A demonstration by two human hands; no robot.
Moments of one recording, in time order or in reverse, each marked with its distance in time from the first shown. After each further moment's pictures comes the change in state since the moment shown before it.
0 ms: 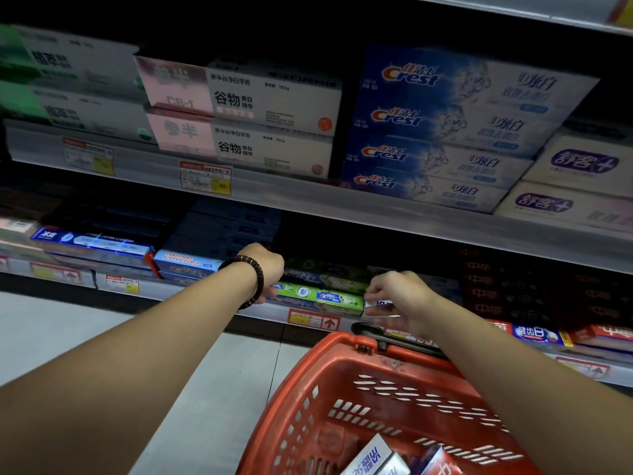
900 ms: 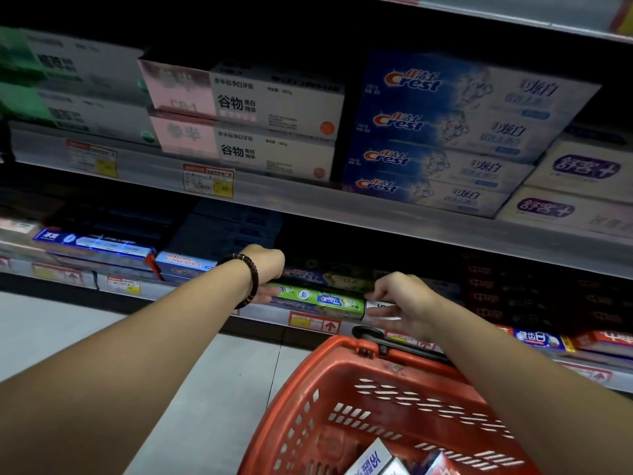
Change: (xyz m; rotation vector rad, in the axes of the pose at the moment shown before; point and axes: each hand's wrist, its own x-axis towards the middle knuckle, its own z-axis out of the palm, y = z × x) left_hand -0.001 0.002 -0.007 -0.163 -0.083 -0.068; right_hand 0.006 0.001 -0.003 0.062 -0.041 0.028
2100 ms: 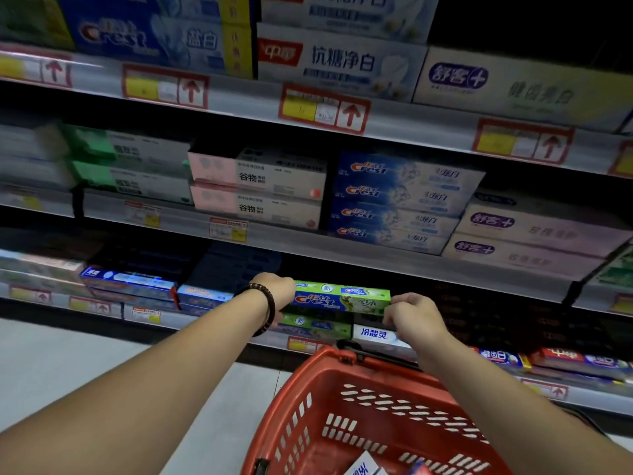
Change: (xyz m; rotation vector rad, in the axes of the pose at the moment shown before) left_hand -0.088 0.022 0.001 0.028 0.079 0.112; right_hand -0.106 -0.025 -0.021 -0.069 0.282 -0.247
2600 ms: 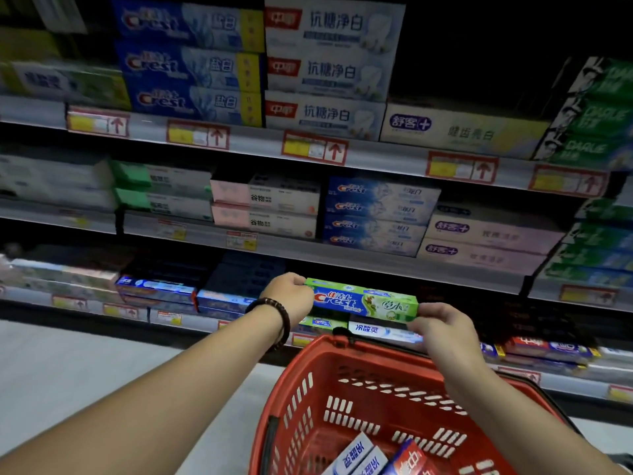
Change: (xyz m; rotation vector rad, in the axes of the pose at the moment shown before) left_hand -0.120 0.002 -0.009 0.028 -0.001 0.254; right_hand -0.111 -0.005 -0.066 0.129 0.150 -0.118
